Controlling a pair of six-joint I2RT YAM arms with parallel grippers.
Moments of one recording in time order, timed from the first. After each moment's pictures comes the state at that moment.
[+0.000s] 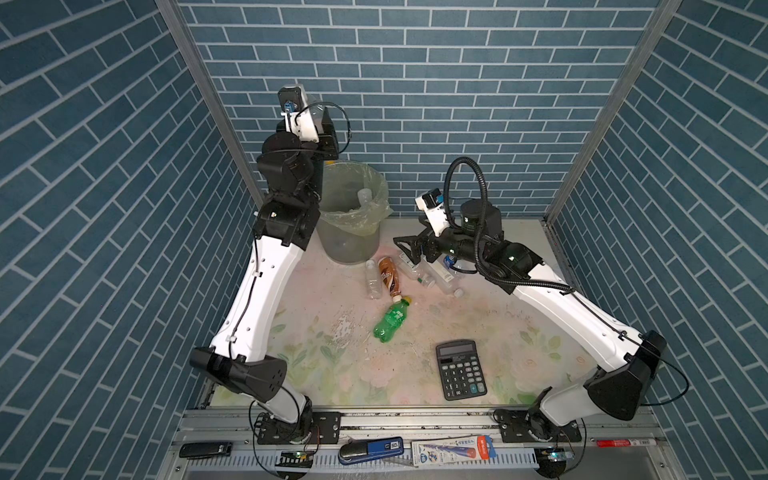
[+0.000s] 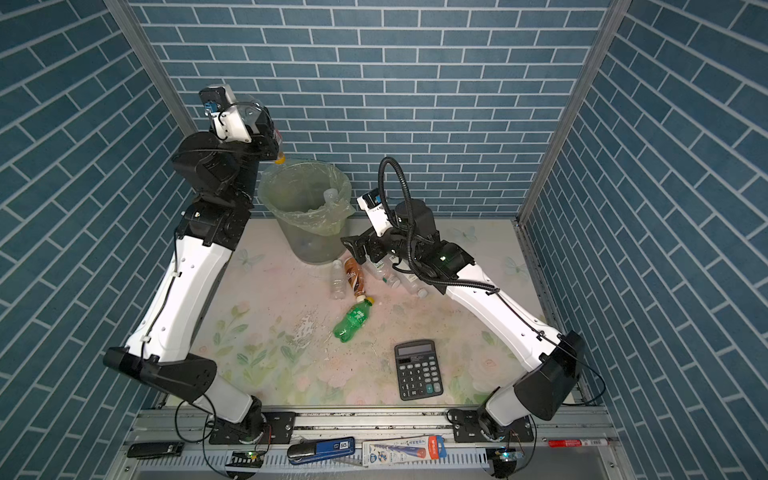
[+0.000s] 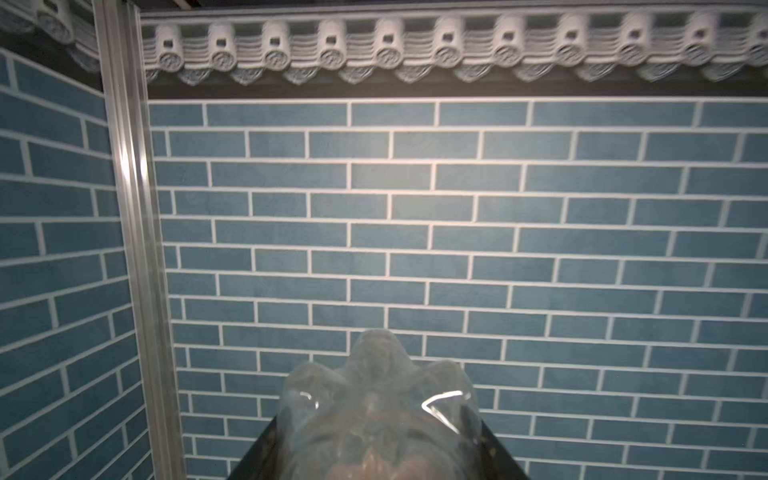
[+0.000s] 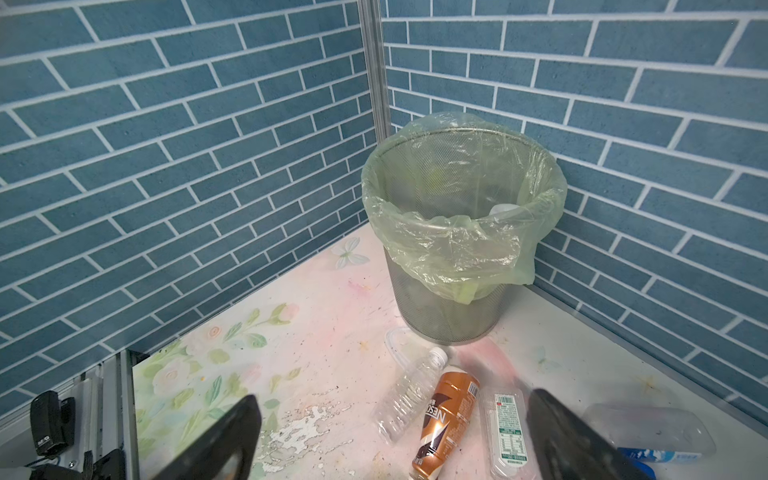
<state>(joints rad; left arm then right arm) -0.27 1.63 2.03 -0.11 -0.32 0.03 0.78 1.50 1.56 -0.34 -0.22 0.03</state>
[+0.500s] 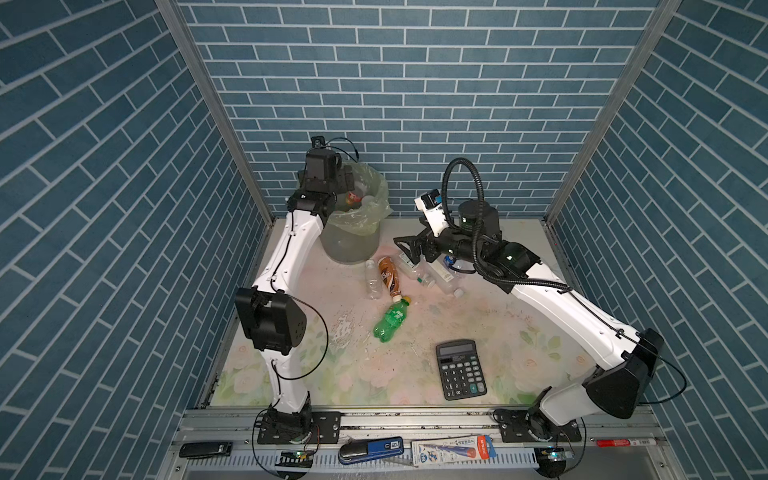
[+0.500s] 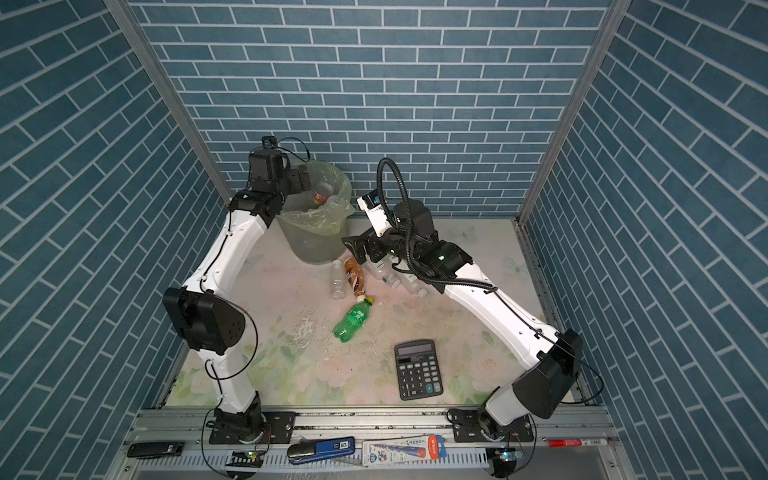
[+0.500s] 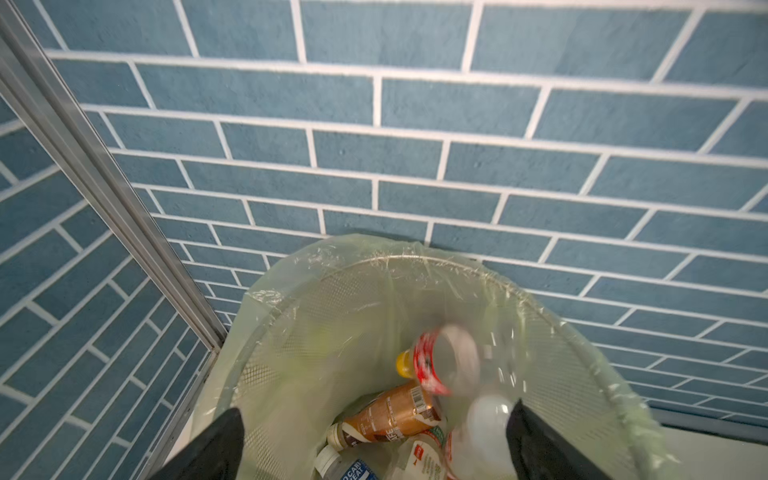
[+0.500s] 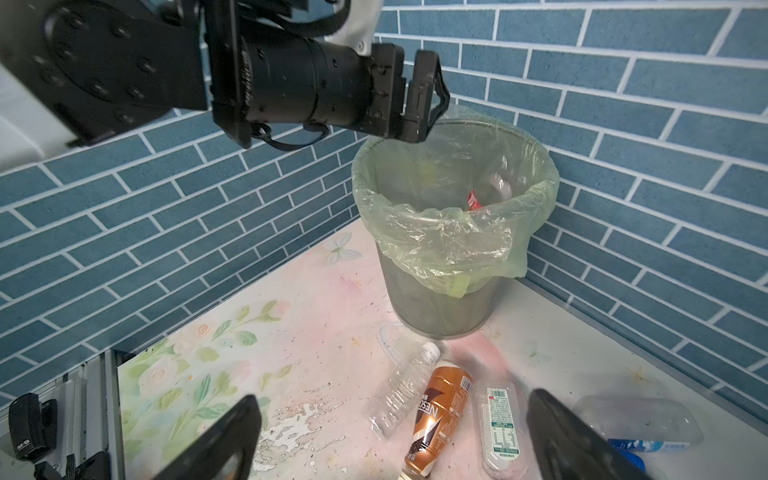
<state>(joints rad) -0.20 1.90 2.07 -0.47 -0.31 -0.16 0.78 1.50 1.56 -0.34 -0.20 0.02</state>
